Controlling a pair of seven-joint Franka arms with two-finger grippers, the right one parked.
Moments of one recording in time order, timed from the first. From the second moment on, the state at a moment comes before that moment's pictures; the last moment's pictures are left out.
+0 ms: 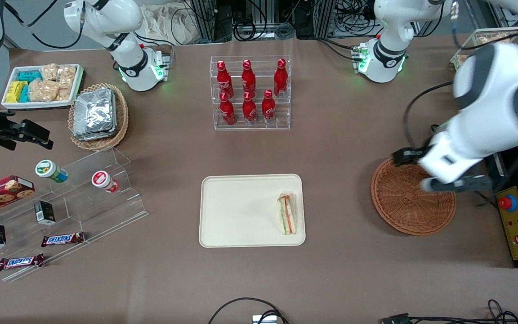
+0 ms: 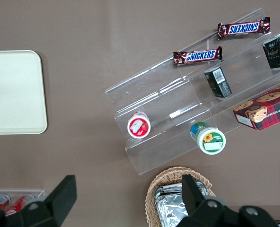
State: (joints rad) arm -0.04 0.31 -0.30 -1.44 0.04 1.61 -0.32
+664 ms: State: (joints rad) arm -0.36 0.72 -0.31 -1.36 0.05 2.02 -0.90
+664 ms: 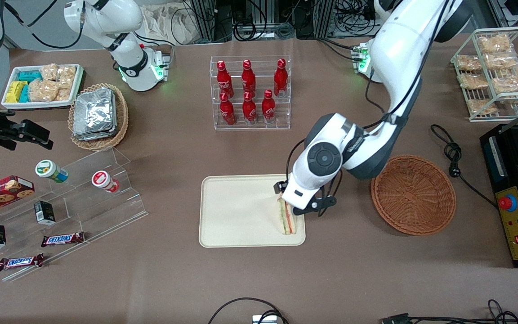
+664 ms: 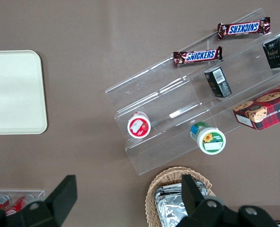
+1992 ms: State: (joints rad) arm -0.36 0.86 -0.30 -1.36 0.05 2.26 -0.88
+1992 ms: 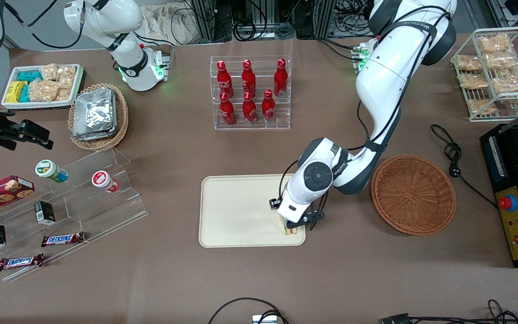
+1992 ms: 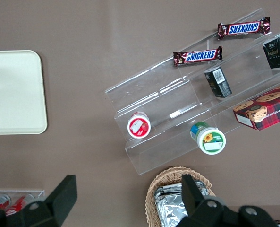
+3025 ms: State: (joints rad) arm -0.35 0.47 -0.10 -1.49 0.06 1.88 -0.88
